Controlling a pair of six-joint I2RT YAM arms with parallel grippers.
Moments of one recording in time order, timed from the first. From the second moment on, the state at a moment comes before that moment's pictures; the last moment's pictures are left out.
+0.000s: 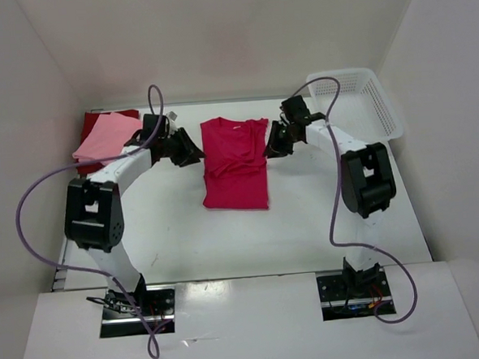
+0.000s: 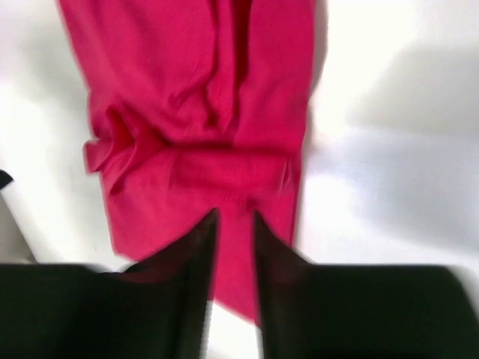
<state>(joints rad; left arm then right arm) -0.16 1.85 1.33 -0.34 0.46 -0.68 0.28 2.02 1.55 -0.52 -0.31 0.55</state>
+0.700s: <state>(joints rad) -0.36 1.77 0.87 -0.08 0.50 -0.77 0.54 2.11 1.50 -0.46 -0.31 0.60</state>
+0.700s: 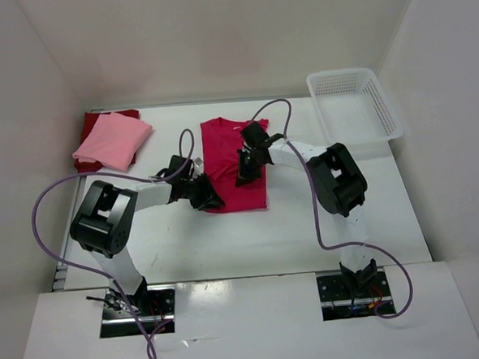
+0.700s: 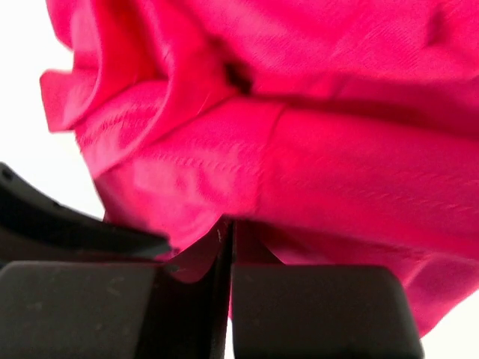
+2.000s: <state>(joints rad) -0.35 1.98 1.22 -0.17 0.43 -0.75 0.54 1.87 1.19 -0.28 -0.22 0.70</state>
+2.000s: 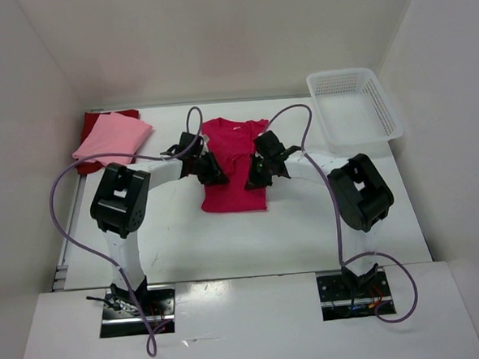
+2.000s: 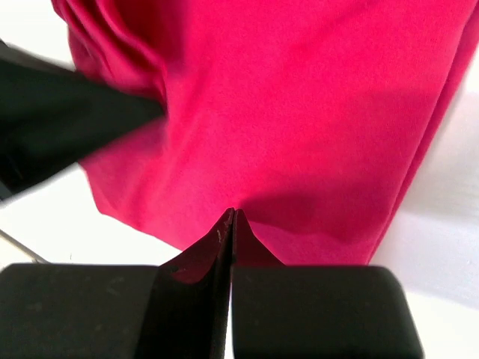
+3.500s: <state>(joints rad) -0.26 1.67 0.83 -0.17 0.38 -0.69 0.53 1.68 0.92 -0.32 -0.22 0.77</state>
